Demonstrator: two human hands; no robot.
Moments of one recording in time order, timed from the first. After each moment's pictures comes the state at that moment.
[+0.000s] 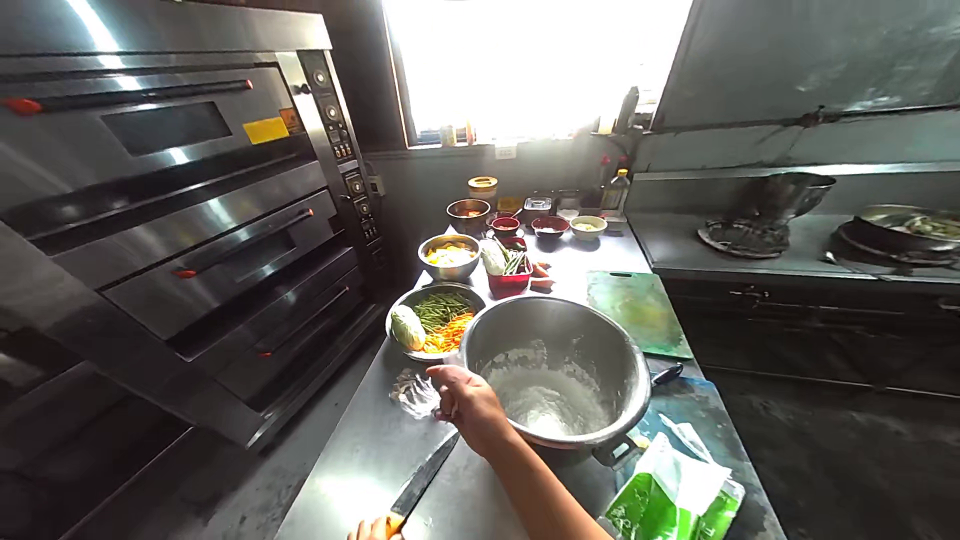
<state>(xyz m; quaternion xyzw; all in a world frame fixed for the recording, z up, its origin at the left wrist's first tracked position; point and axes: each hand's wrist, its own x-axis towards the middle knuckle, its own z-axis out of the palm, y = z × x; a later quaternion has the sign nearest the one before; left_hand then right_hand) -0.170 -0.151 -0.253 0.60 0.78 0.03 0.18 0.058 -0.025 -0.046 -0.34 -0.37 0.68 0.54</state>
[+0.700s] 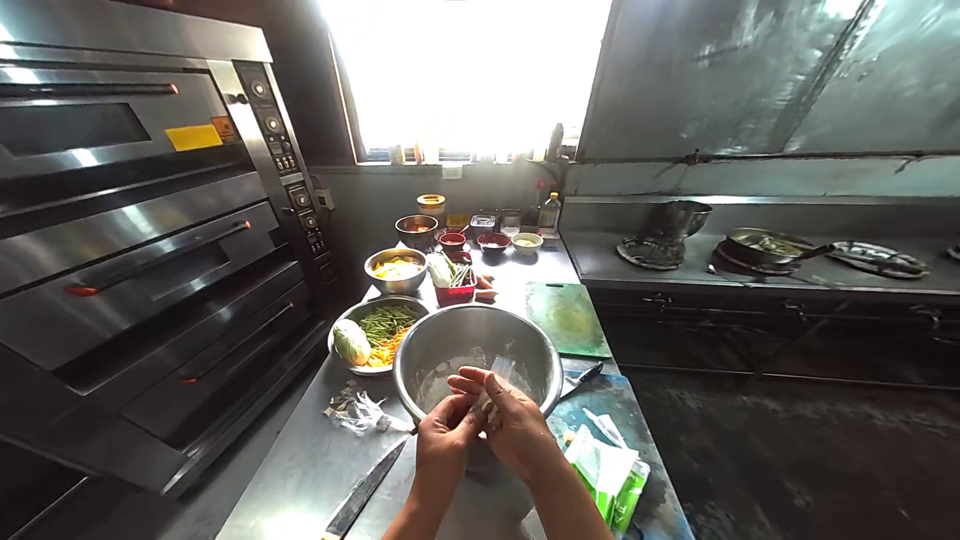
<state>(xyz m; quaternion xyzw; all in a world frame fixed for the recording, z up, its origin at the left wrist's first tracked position) 0.076 -0.092 -0.040 0.52 0.36 0.54 0.56 0.201 -0.105 -0.013 -0.34 -0.35 0.63 0.60</state>
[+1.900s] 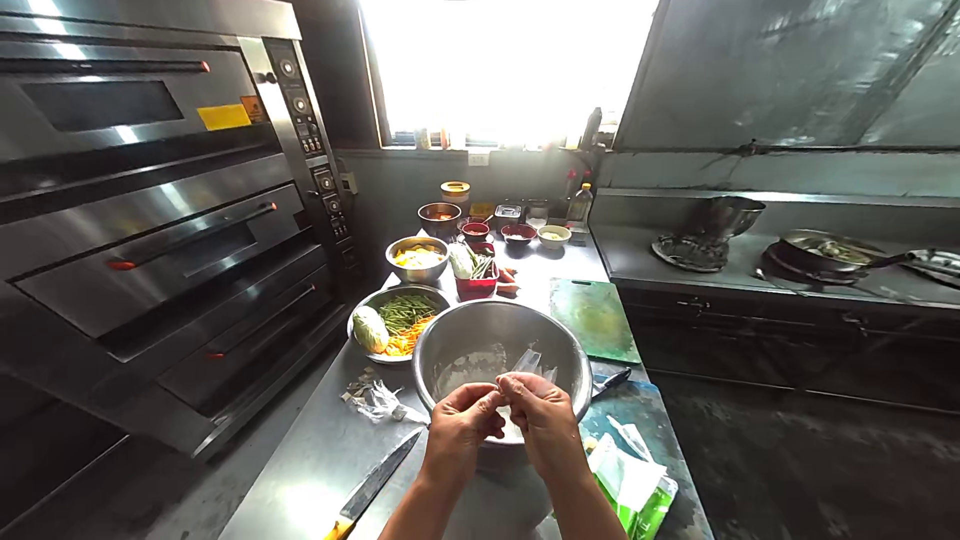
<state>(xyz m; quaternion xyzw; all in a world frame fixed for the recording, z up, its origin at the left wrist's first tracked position) 0.070 -0.075 -0.026 0.36 0.31 0.53 0.71 0.200 -0.088 -0.018 -0.42 -0.33 0.50 0.68</state>
